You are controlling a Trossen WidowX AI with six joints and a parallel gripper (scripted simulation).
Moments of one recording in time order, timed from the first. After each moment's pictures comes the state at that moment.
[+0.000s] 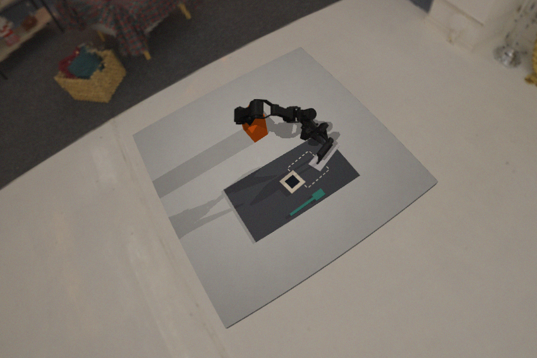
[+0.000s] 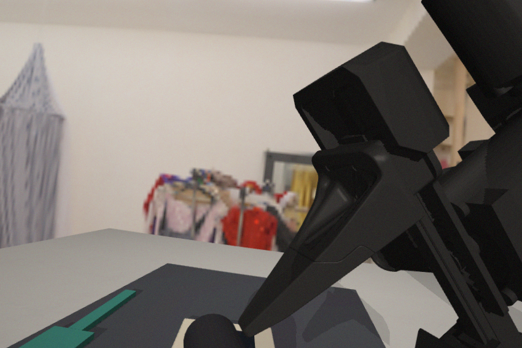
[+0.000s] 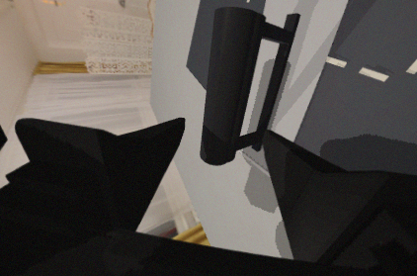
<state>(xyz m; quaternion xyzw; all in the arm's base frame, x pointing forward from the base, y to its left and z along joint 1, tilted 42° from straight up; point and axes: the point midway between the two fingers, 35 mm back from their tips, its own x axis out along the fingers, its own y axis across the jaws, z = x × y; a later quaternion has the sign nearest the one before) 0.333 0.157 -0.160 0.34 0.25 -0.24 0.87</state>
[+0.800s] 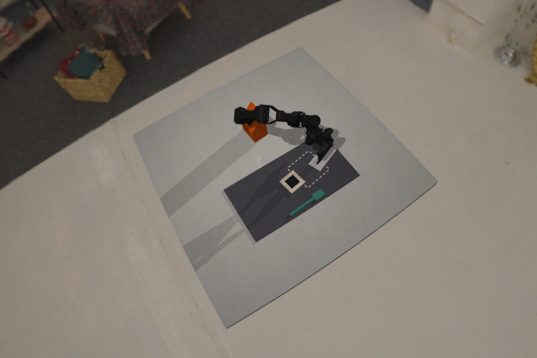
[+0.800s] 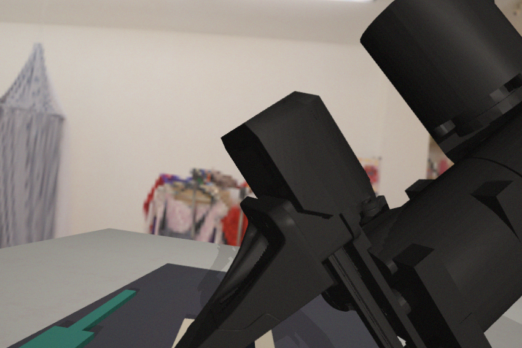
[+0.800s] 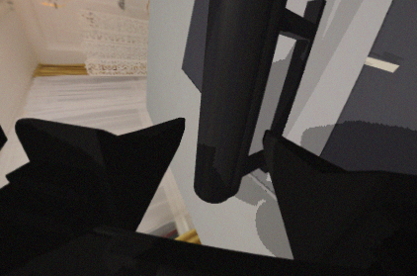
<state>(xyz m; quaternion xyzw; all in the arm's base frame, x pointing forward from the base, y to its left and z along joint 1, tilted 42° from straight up) 0.362 0.148 -0.182 0.34 0.25 -0.25 0.87</state>
